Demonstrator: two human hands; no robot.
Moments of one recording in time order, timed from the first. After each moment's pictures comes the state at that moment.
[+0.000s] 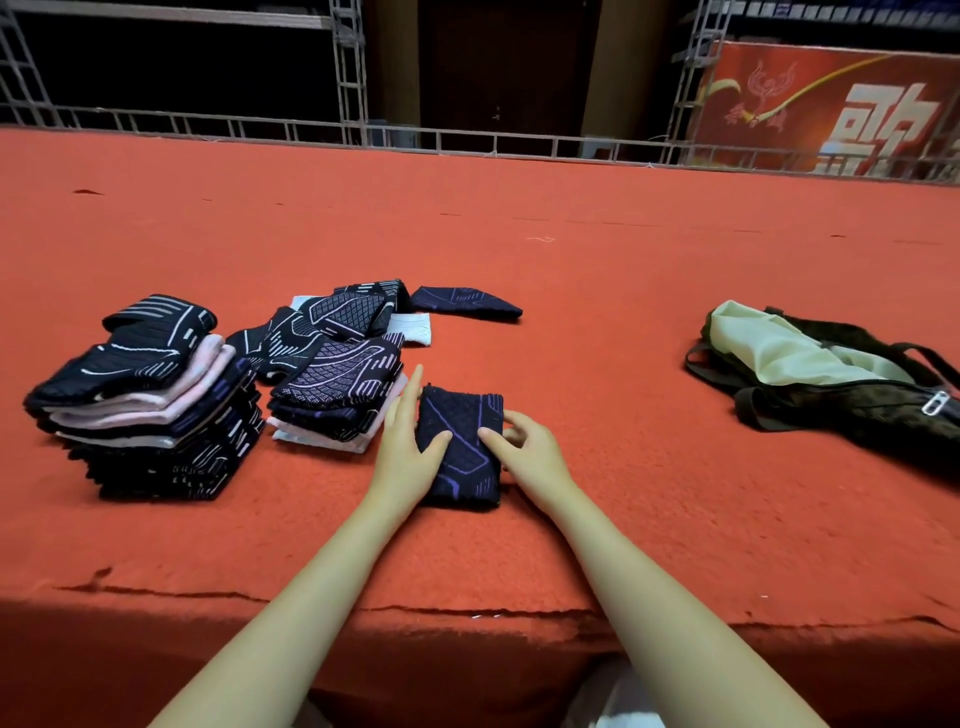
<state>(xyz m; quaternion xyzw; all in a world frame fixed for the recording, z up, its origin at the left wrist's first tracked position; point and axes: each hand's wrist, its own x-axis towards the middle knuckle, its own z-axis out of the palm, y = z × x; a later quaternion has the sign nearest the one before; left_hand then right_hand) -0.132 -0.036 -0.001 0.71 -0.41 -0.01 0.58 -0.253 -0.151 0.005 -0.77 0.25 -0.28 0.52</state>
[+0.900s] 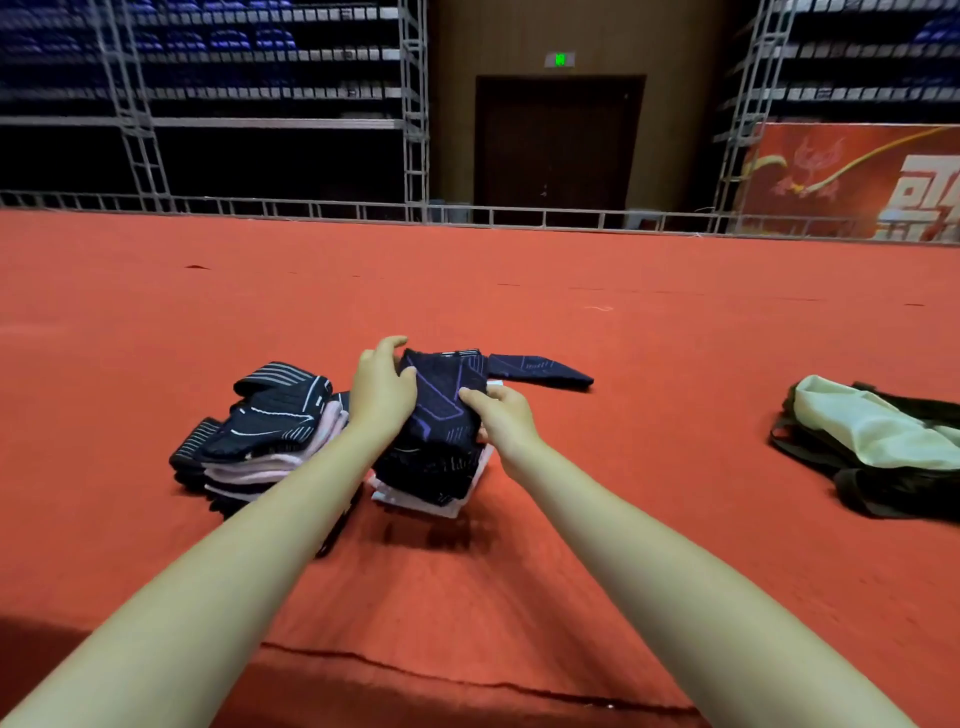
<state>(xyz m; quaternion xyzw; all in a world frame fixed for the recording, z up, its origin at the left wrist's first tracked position) 0.000 0.011 0.130 0.82 -0.29 0.11 0.48 -0.117 -0.083 0.113 -0.66 0.24 -0.27 0.66</state>
